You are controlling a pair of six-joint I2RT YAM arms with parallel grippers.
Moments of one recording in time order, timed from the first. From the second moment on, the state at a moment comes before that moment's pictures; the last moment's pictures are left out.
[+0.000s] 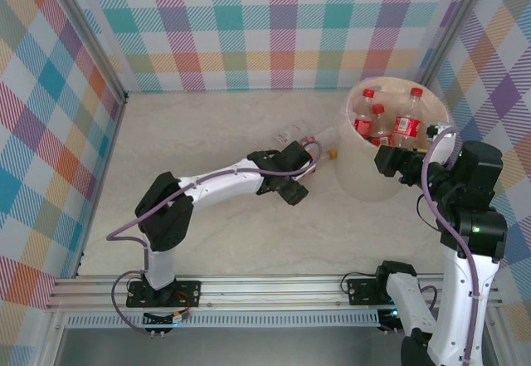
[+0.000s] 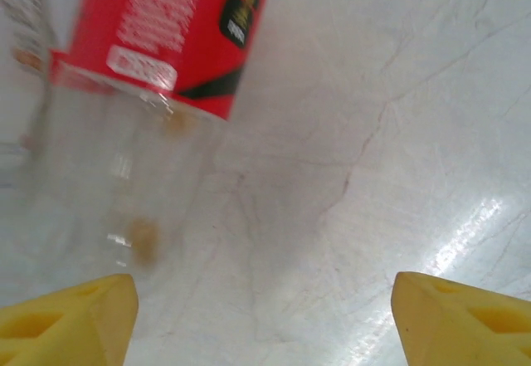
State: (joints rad) left arm -0.92 1.90 1.50 -0.68 -0.16 0.02; right arm -0.16 0.76 1.32 -1.01 -0.46 0.20
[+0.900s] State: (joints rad) left arm -0.86 2.05 1.51 -0.62 -0.17 0.10; right arm -0.16 0.74 1.33 -1.07 -0.45 0.20
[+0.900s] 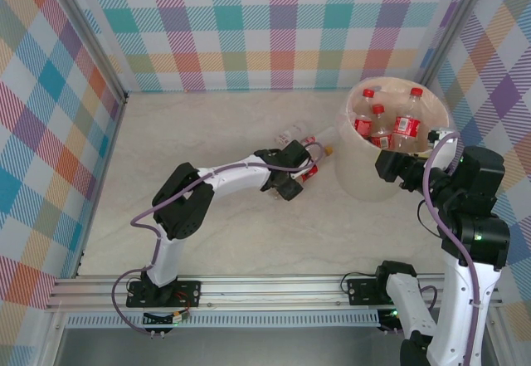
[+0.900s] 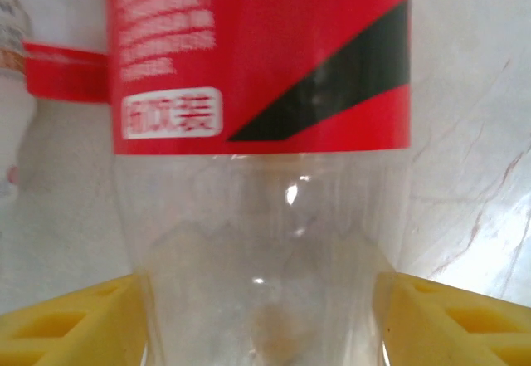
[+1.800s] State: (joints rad) left arm -0.87 1.17 0.87 -0.30 -0.22 -0.21; right arm 0.07 0.89 1.39 -0.92 -0.56 0.37
